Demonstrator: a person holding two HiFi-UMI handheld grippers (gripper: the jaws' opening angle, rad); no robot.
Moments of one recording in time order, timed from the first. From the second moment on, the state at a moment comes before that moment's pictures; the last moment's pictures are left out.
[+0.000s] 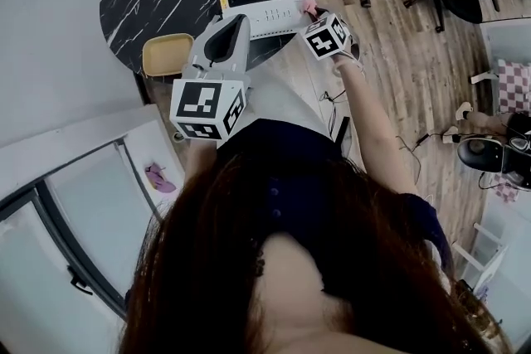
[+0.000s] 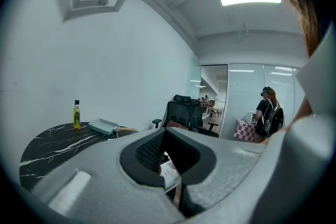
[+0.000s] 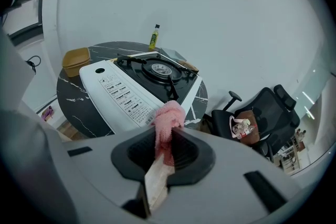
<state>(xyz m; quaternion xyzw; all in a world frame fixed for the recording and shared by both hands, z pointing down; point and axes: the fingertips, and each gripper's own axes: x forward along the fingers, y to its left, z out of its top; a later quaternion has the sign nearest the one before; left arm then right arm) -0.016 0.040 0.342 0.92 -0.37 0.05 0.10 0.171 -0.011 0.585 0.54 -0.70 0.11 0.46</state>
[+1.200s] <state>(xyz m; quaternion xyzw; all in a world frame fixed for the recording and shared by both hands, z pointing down) -0.052 0.003 0.358 0.90 -0.42 0.06 0.11 0.140 -0.016 0.582 0.57 -0.71 0.12 0.40</state>
